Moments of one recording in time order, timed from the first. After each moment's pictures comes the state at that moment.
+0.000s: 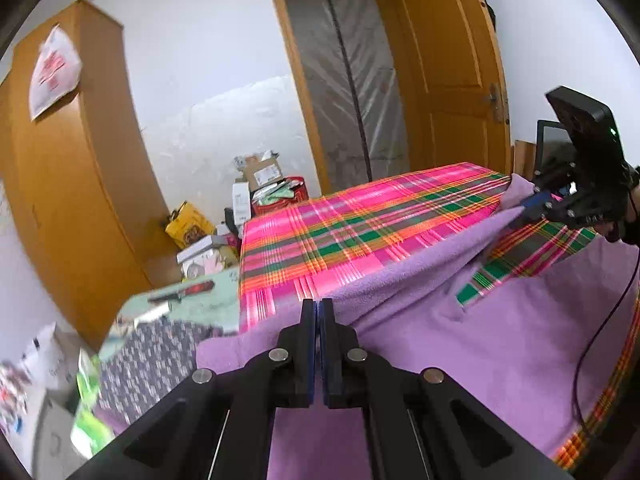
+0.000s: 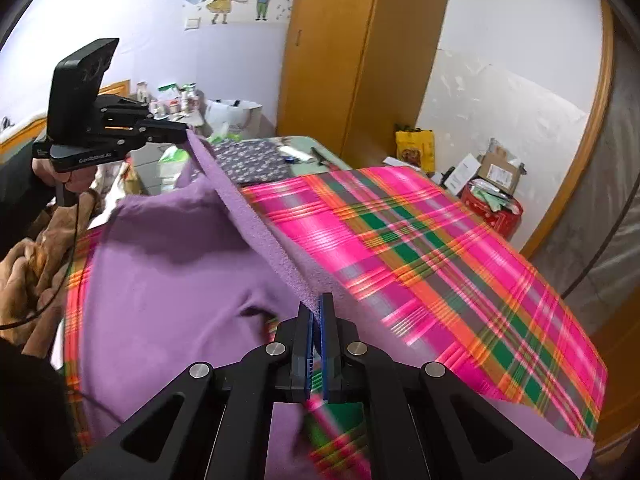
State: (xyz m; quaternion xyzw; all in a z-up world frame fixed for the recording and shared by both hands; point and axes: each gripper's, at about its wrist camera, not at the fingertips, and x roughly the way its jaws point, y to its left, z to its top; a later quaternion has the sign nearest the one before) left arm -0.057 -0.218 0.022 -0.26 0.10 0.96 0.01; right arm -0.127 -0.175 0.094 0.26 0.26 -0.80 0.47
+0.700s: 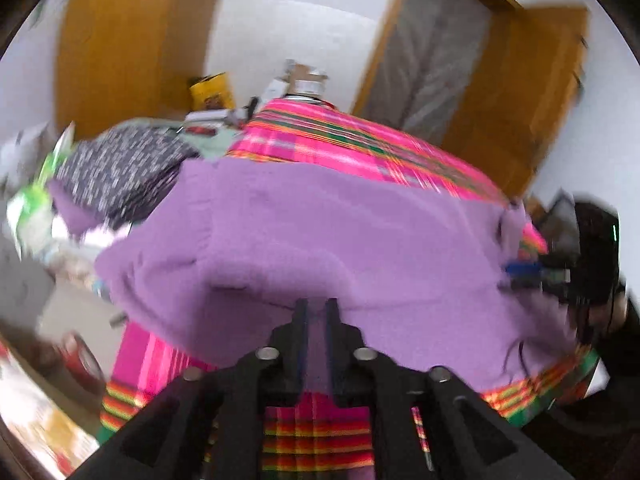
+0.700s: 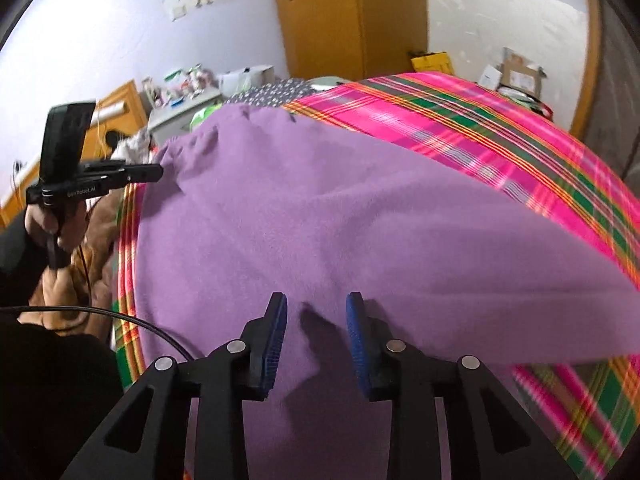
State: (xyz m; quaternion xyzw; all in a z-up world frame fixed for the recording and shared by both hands) left arm 0.029 -0.235 -0.066 -0.35 -0.18 0.92 -0.03; right arm -0.079 -0.140 0.013 0.39 0.16 -0.77 0.48
